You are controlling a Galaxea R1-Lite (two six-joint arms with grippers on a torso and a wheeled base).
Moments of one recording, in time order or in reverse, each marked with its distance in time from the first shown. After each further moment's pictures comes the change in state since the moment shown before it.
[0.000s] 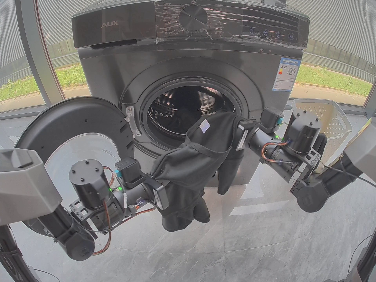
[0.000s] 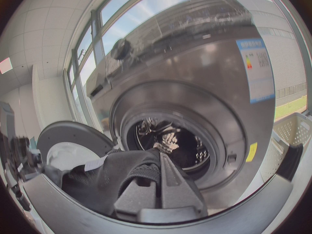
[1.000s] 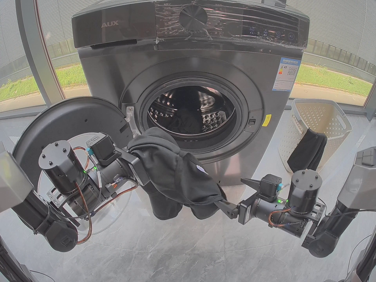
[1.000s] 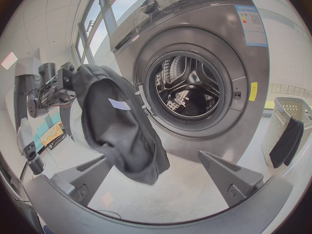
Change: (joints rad) left arm 0.073 -0.145 -0.009 0.000 0.008 -0.049; right arm 0.095 0.013 0.487 -0.173 0.059 -0.046
